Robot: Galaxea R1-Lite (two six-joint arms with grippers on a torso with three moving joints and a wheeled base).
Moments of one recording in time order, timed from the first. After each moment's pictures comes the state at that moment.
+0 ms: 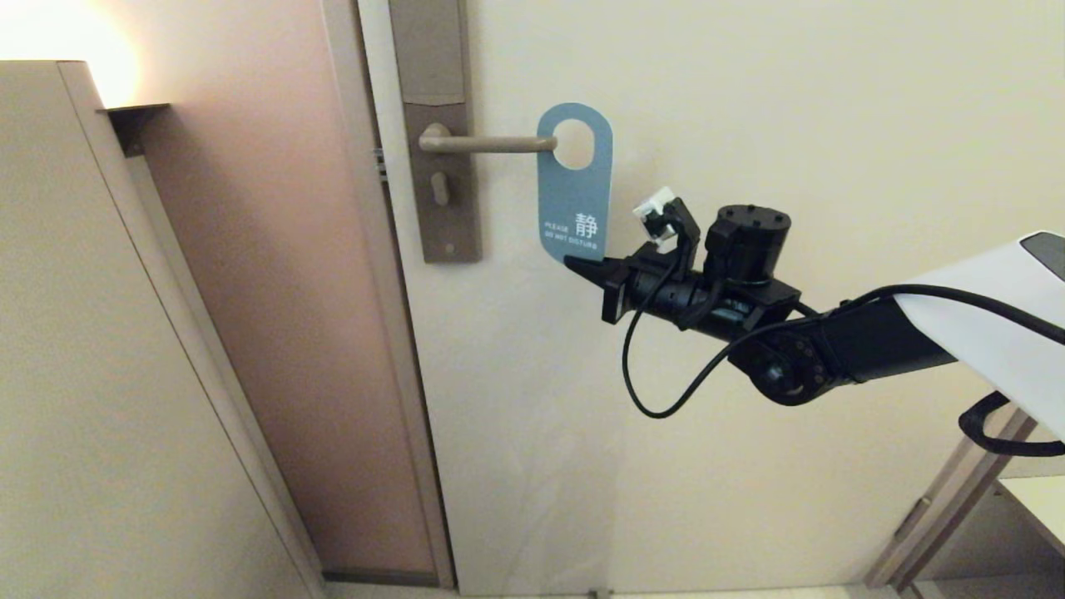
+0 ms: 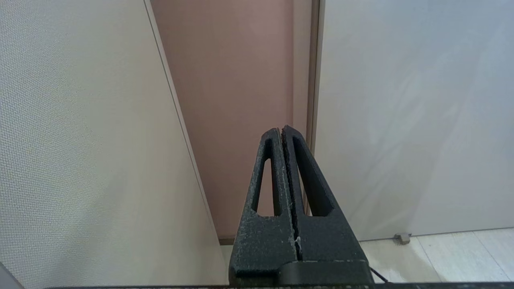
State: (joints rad) left arm 0.00 0.00 0.00 0.03 -0.03 0.04; right arm 0.43 2.18 -1.30 -0.91 0.50 -0.05
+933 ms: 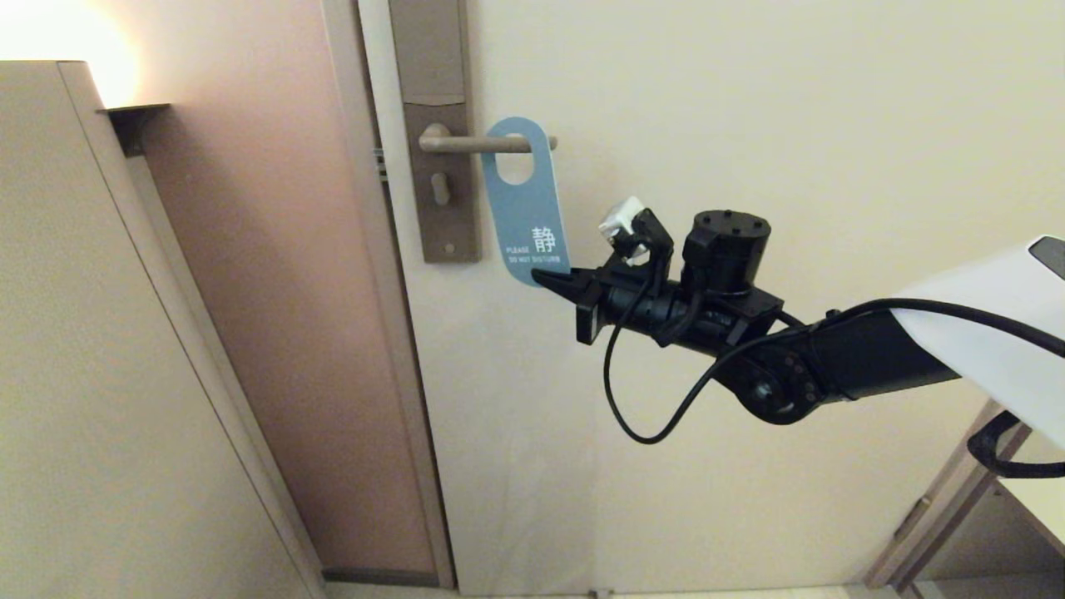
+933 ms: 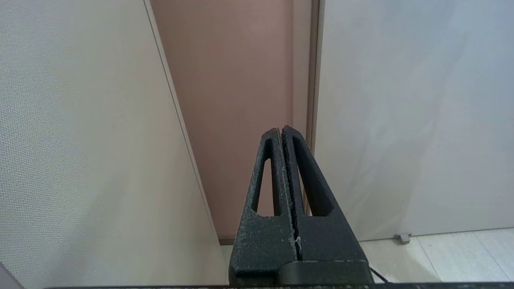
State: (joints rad) left arm 0.00 0.00 0.00 0.03 -0.03 0.04; right arm 0.52 2.15 -1.27 -0.91 0.51 -0.17
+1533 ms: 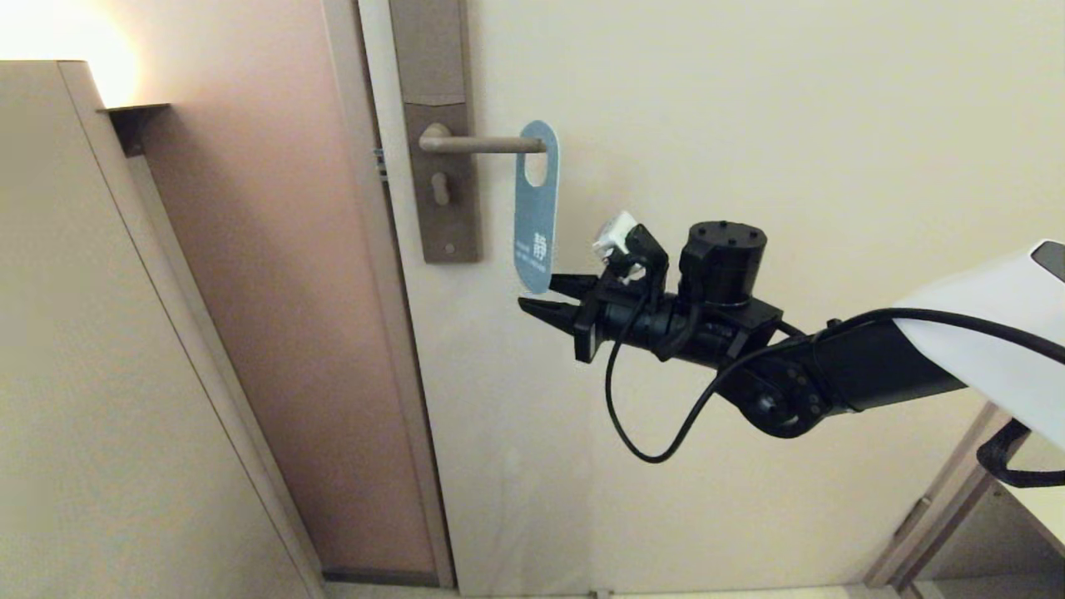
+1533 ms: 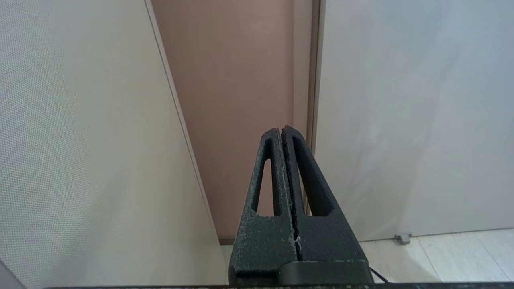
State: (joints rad) left arm 0.00 0.00 0.00 0.03 -0.03 0.04; right arm 0.53 2.14 -1.22 -0.91 0.54 -0.21
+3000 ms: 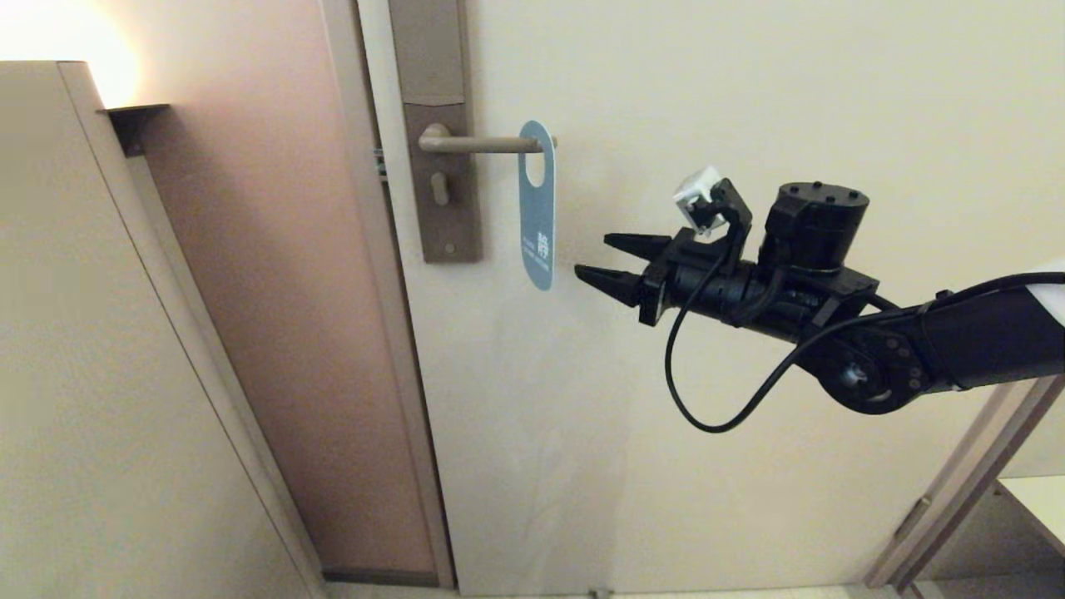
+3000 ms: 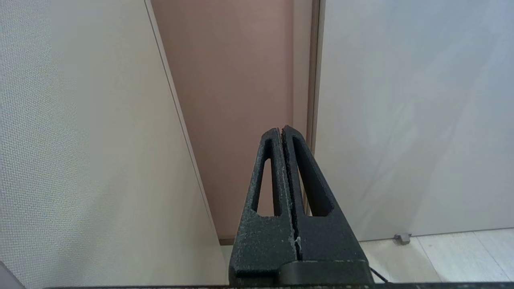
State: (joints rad) left arm 0.00 0.00 0.00 0.03 -0.03 0.04; right arm 0.41 2.00 -1.14 -0.87 0.54 -0.14
